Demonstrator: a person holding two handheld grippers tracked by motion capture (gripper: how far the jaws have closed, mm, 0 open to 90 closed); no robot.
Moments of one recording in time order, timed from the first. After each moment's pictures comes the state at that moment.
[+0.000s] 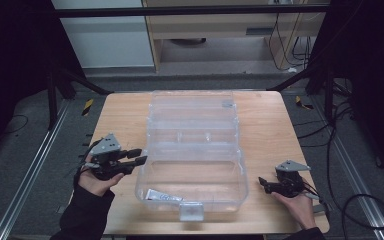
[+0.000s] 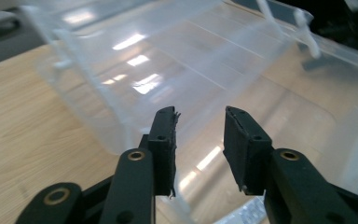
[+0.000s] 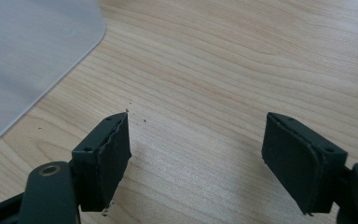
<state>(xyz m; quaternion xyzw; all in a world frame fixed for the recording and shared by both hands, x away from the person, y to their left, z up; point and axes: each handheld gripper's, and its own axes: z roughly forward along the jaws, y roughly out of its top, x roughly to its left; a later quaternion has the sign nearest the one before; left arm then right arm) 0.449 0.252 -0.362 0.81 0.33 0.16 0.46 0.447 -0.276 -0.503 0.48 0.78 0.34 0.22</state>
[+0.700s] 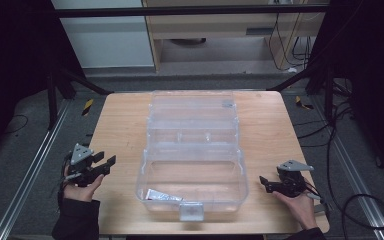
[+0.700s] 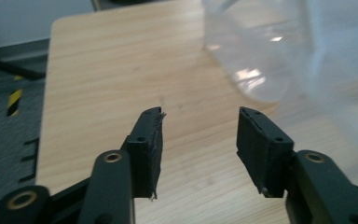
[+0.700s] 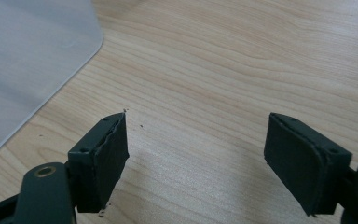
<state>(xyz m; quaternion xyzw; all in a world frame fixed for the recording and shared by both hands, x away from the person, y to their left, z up) 0.449 0.317 -0.422 0.72 0.50 0.28 0.38 0.446 -0.279 -0.501 0.49 0.77 0.36 0.22</state>
